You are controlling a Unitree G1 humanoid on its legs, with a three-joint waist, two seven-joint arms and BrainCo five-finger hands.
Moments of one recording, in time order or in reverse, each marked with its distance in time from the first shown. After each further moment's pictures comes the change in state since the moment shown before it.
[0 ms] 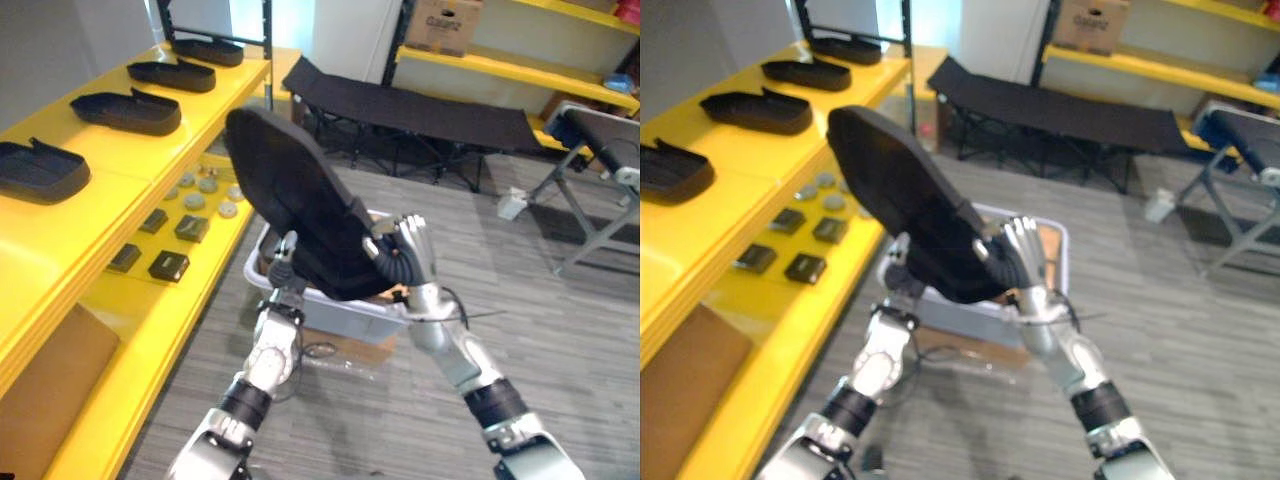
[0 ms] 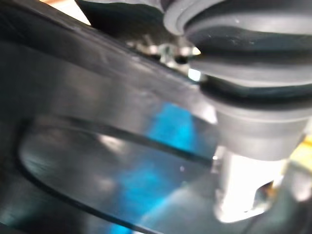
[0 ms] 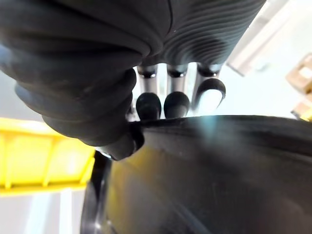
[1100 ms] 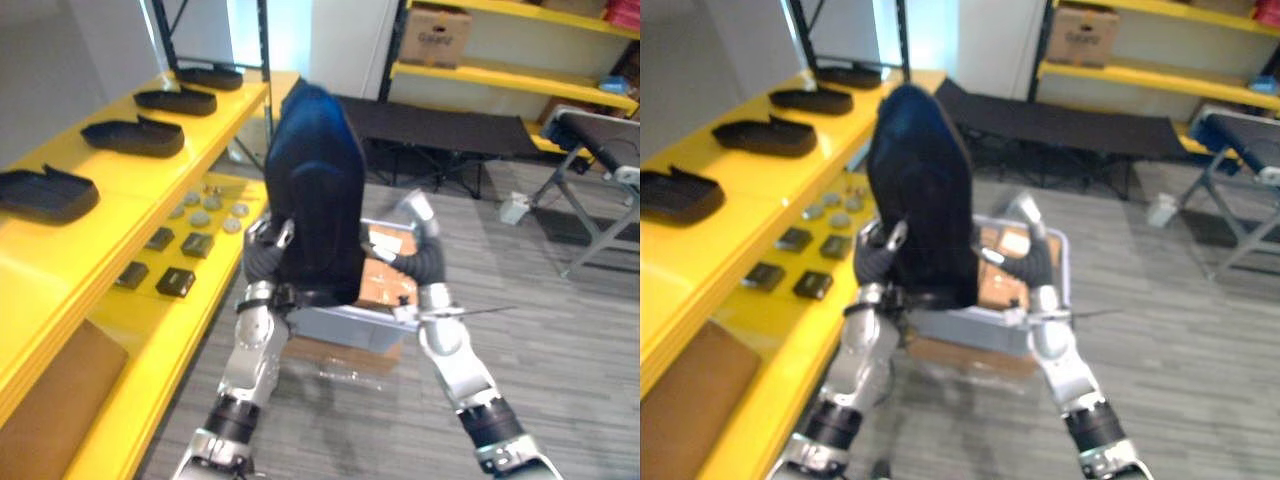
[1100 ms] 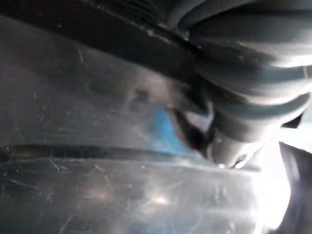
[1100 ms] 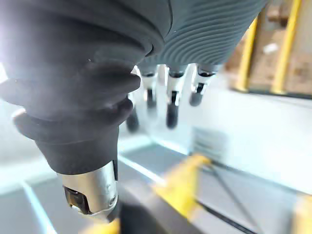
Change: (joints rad) left arm 0.171 -0.003 0.208 -0.236 1.164 0.082 0.591; right arm 0.076 0.040 -0.190 -0.243 0.798 0.026 0.397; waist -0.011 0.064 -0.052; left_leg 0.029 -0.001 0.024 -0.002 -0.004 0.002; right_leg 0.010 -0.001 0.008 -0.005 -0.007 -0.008
